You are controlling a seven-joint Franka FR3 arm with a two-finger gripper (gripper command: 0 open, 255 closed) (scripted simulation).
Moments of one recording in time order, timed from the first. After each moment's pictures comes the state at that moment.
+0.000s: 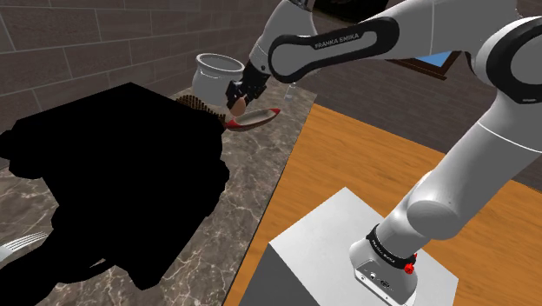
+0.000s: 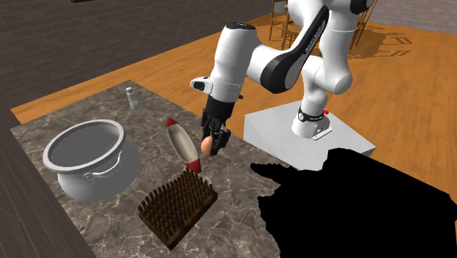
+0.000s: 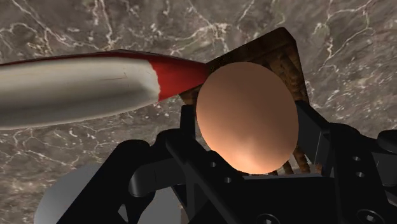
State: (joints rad) arm 0.04 0.02 0.25 -2.11 0.01 2.48 0.23
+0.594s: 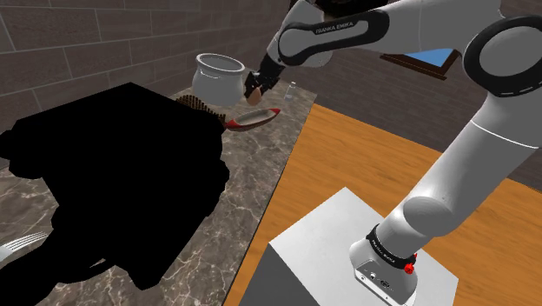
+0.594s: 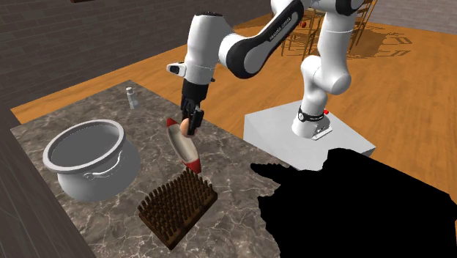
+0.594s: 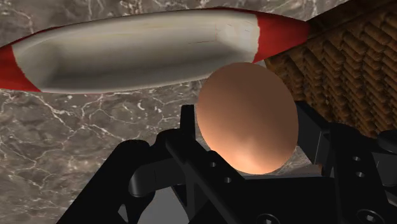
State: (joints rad) arm -0.06 0.07 0.17 -2.02 0.09 2.44 -0.01
